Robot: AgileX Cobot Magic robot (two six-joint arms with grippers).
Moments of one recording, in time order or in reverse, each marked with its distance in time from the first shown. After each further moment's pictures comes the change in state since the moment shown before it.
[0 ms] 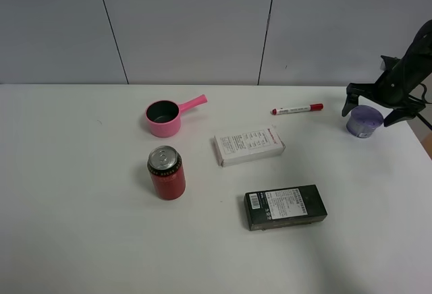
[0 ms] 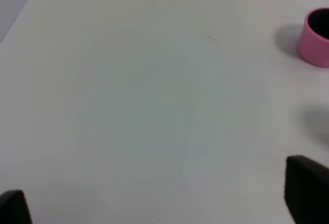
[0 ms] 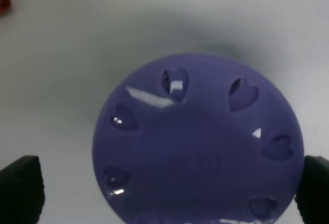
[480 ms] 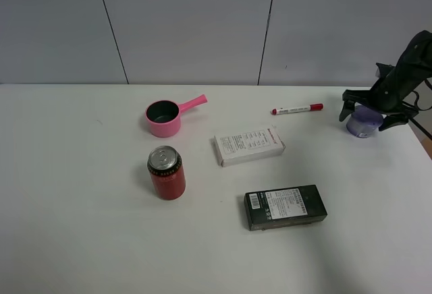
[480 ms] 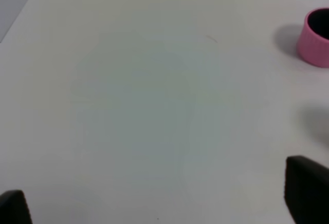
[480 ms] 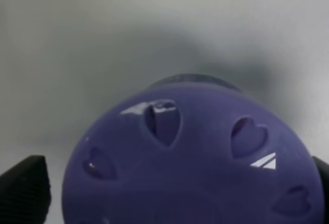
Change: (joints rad) left arm 0.000 0.000 0.000 0.000 0.000 0.000; right arm 0.000 0.050 0.000 -0.001 -0.052 0.000
